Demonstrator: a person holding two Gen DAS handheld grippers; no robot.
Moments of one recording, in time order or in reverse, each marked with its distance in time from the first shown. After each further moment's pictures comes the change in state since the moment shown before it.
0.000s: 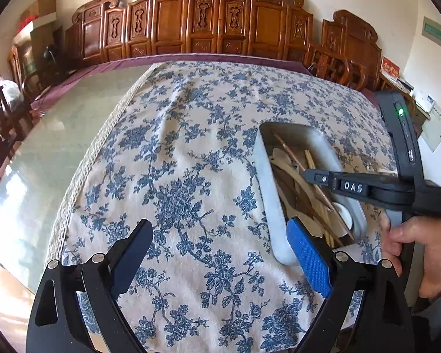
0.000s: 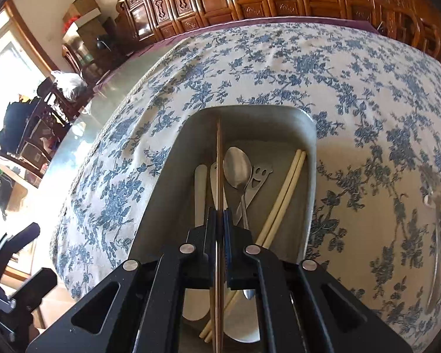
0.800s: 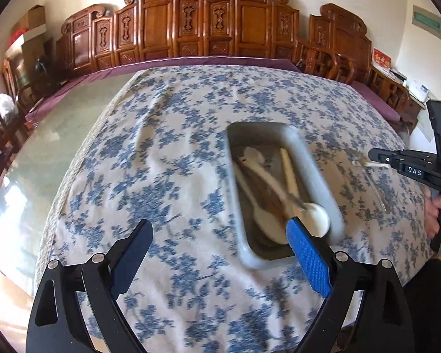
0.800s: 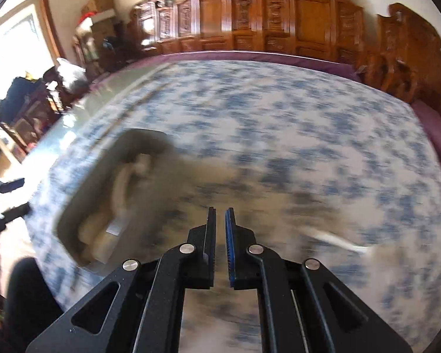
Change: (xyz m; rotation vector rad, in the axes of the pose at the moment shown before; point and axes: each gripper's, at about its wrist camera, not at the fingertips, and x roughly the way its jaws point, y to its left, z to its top) left arm -0.004 -0.055 0.006 0.056 -0.019 -0.014; right arm -0.110 -0.149 -0.011 -0.188 -0.114 -0.146
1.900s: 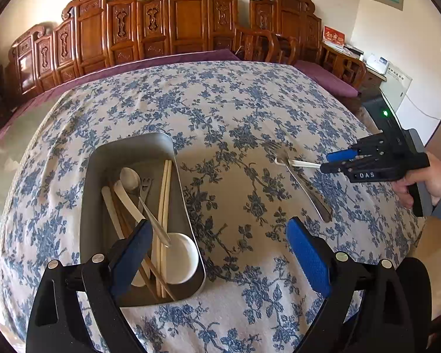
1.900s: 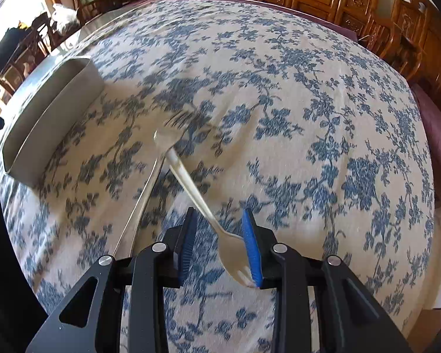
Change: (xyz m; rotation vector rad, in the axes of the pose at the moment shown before) left arm 0.037 -0.137 0.019 0.147 0.025 -0.164; right arm 0.031 -0.093 -0.031 -0.156 0.272 -0.017
